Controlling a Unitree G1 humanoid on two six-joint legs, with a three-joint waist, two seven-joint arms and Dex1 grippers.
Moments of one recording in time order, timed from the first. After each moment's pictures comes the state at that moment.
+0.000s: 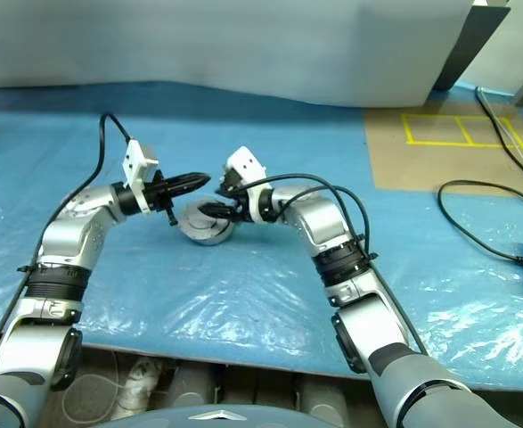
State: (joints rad) left arm -0.62 0.51 0.05 0.30 -0.39 0.21 -1.07; right arm -0.81 -0.11 0.24 0.17 0.20 0.62 0.81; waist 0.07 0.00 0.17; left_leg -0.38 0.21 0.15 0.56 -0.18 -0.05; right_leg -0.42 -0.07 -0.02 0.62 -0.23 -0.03
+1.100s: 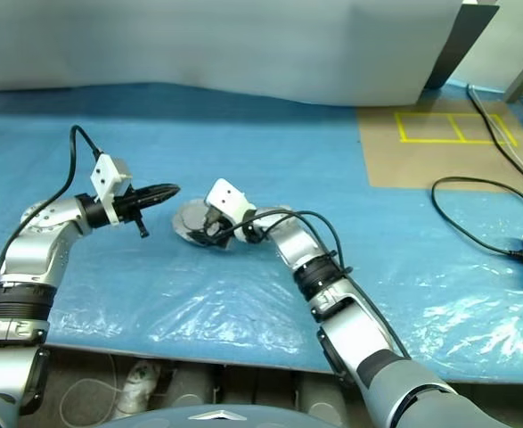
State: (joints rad) left arm -0.47 0.63 0.08 0.24 -0.33 0.13 -1.03; right arm -0.78 -0.01 0.36 0.58 -0.01 0.17 0.76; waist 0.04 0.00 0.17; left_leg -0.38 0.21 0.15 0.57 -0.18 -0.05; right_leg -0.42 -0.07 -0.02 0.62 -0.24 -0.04
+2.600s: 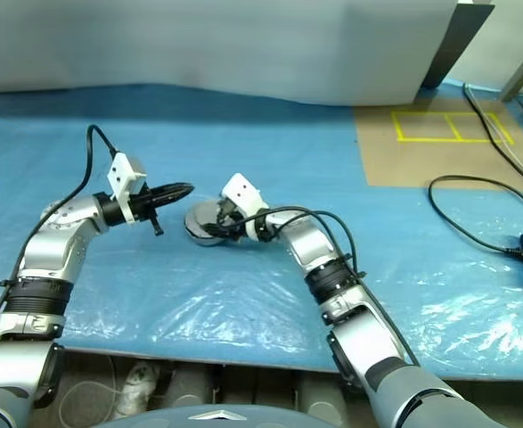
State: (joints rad) left arm -0.51 0.57 0.05 0.26 -0.33 0.14 -1.04; right arm -0.75 -0.02 0.31 0.45 0.04 0.36 0.74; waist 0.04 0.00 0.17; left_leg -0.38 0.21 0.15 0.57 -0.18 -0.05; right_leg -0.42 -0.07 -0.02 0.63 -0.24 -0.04
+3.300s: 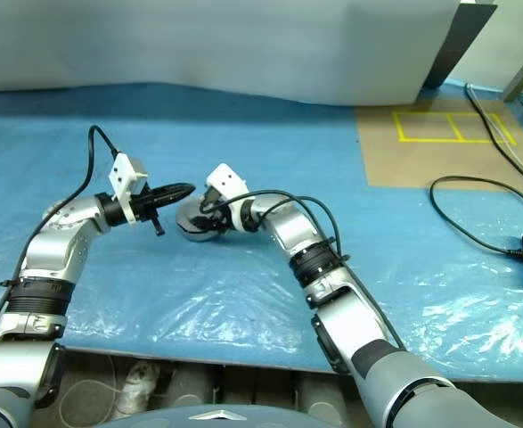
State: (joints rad) left arm -0.51 0.57 0.05 0.26 -0.33 0.14 -1.03; right arm -0.86 0.04 0.31 0.57 0.02 0.43 0.71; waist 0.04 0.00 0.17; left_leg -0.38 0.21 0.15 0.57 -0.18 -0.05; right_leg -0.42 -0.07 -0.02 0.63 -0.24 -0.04
